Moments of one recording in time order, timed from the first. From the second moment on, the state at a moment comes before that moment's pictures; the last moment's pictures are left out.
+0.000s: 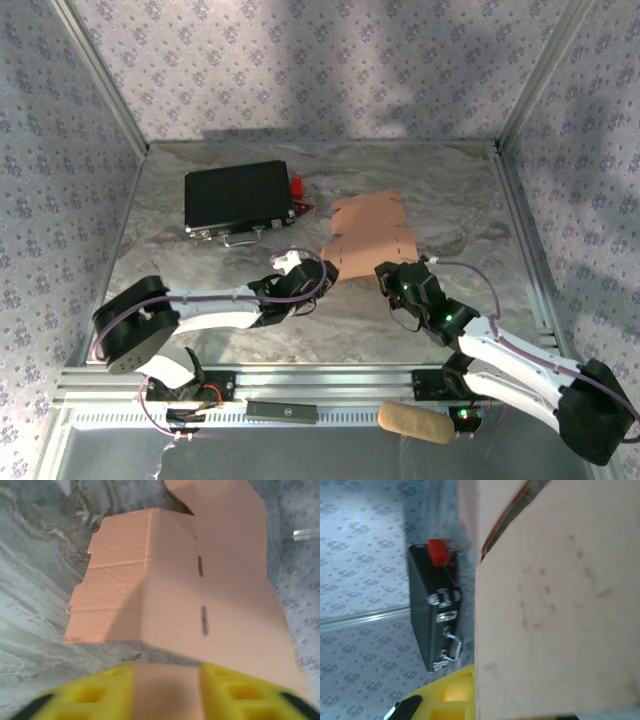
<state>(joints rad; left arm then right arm) -1.08 1.47 0.71 0.10 -0.34 -1.54 0.72 0.82 0.36 0.00 0.19 1.60</state>
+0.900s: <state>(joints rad) -0.98 0.80 0.87 -0.65 -0.49 -1.27 0.57 0.83 1.16 -0.92 -0.17 1.43</state>
